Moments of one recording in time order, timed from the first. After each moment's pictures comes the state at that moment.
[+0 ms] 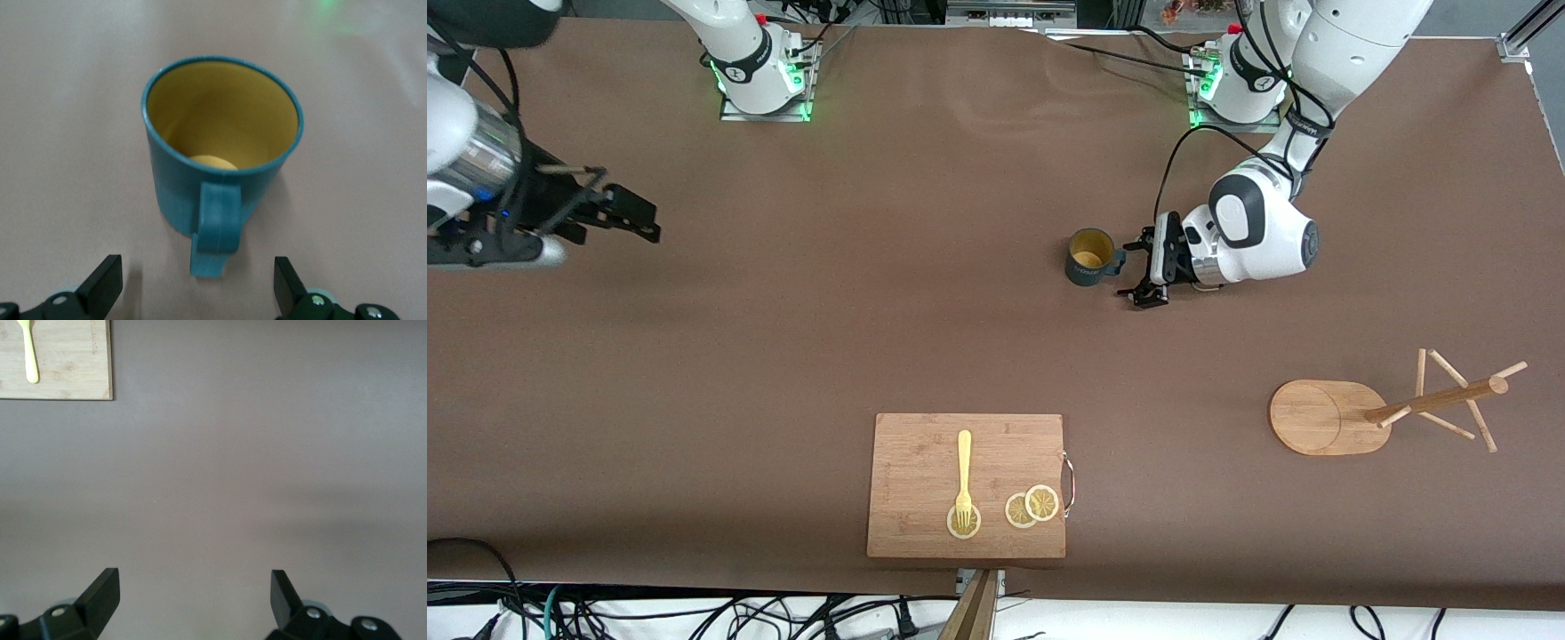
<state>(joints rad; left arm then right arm) -0.12 0.44 -0.22 -2.28 -1.11 2.42 2.27 0.13 0.07 -0.03 -1.52 0.05 1.55 0.07</state>
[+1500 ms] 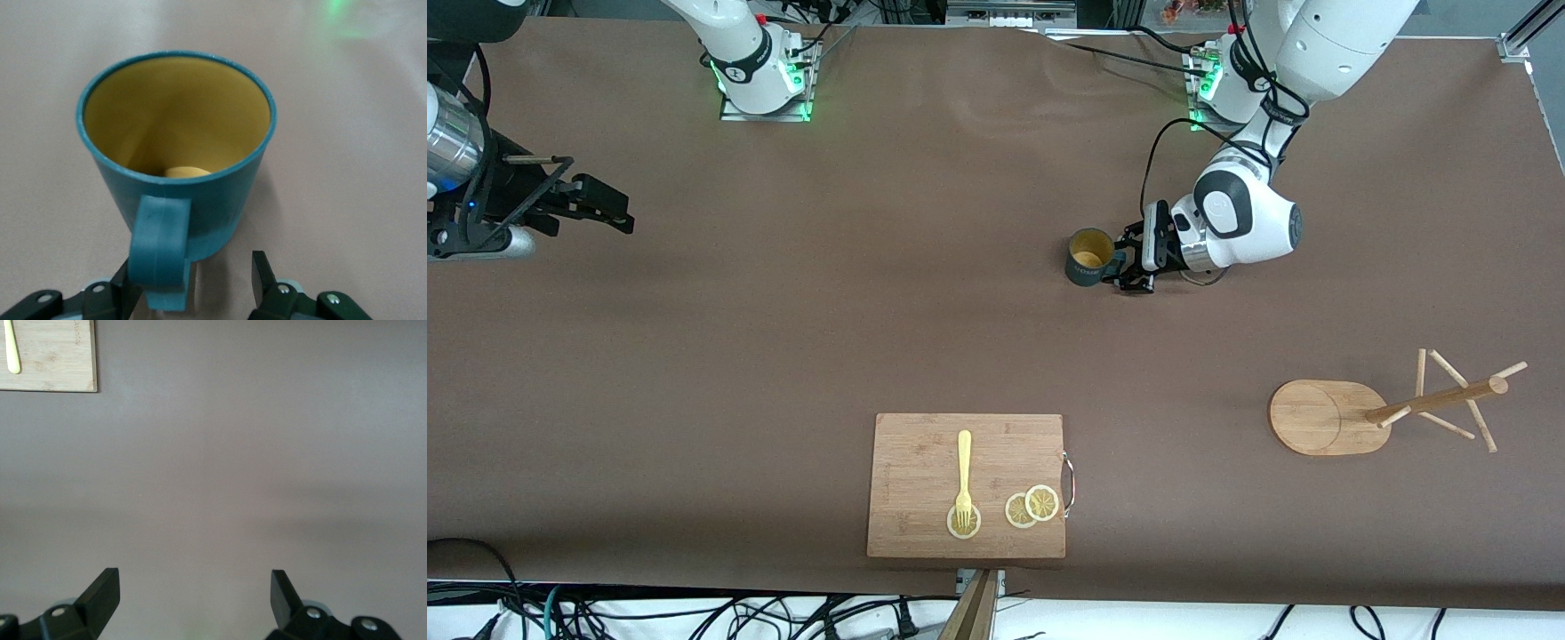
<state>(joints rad) -0.13 0.46 -0.25 -2.34 -1.33 2.47 2.47 0.13 0.08 -0.06 -1.53 0.04 1.55 0.04</state>
